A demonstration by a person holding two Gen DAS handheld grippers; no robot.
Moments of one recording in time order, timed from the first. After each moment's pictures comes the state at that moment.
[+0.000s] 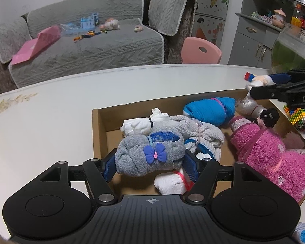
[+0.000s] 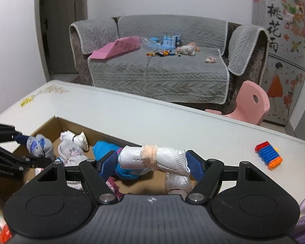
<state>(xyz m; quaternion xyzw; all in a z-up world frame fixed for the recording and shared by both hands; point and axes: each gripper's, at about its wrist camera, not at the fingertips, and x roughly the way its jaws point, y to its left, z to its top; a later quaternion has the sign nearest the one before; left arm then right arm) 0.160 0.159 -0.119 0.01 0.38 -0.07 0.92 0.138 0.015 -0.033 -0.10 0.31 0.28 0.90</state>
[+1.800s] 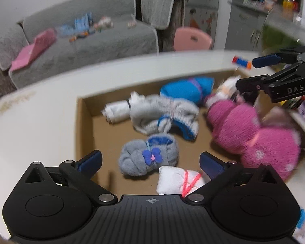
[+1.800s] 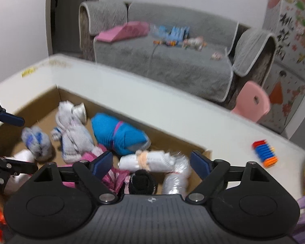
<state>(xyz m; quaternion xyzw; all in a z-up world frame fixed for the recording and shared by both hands) 0.121 0.122 -0.111 0.05 0.38 -0.07 0.92 0.123 0.008 -0.036 -0.16 0.30 0.28 0.90</state>
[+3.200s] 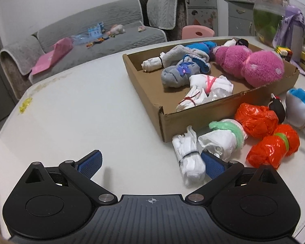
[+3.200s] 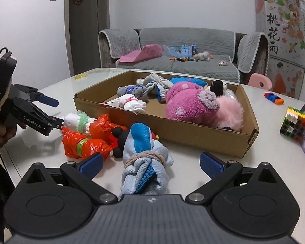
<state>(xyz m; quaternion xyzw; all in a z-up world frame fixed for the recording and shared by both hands) -0.003 0.172 -0.160 0.10 0.35 -0.04 0.93 -0.066 -0.013 -0.095 -0.07 0.25 0.31 0.91</state>
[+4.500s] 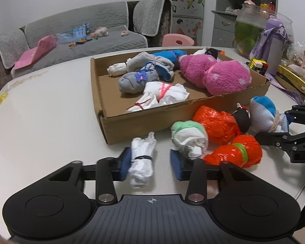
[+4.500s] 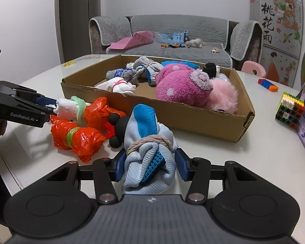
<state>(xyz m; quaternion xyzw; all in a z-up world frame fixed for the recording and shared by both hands) -0.017 0.130 -0.158 0.05 0.35 -0.09 0.93 -0.058 -0.016 -0.104 -0.09 0.29 0.28 0.91</state>
